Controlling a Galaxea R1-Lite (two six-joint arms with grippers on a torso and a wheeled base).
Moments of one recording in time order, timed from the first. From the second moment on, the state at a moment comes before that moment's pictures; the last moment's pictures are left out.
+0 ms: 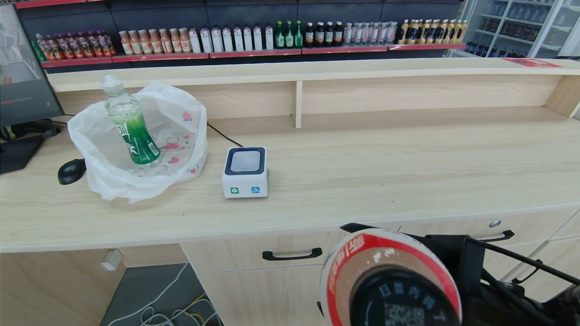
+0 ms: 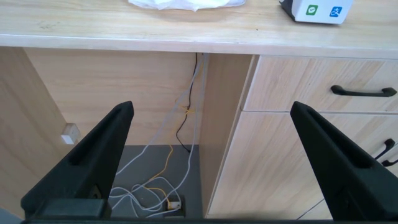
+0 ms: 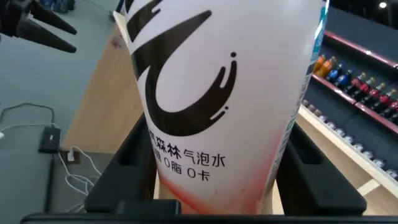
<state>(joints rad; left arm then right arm) 0.00 0.00 0.00 0.00 0.00 0.00 0.96 1.57 -0.29 -1.57 0.31 -0.65</state>
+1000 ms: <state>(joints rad) 0.00 0.00 0.00 0.00 0.00 0.00 0.68 1.59 -0.36 -1.57 -0.18 0.00</state>
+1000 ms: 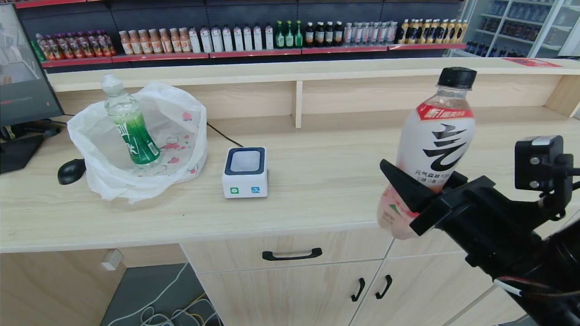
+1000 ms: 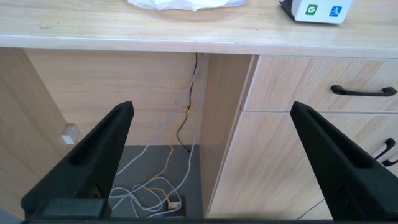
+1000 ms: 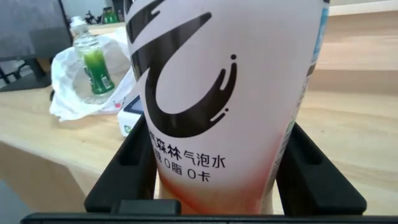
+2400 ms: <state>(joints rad) 0.00 0.00 0.00 0.00 0.00 0.00 0.53 1.61 -0.45 -1.57 -0.18 -0.01</state>
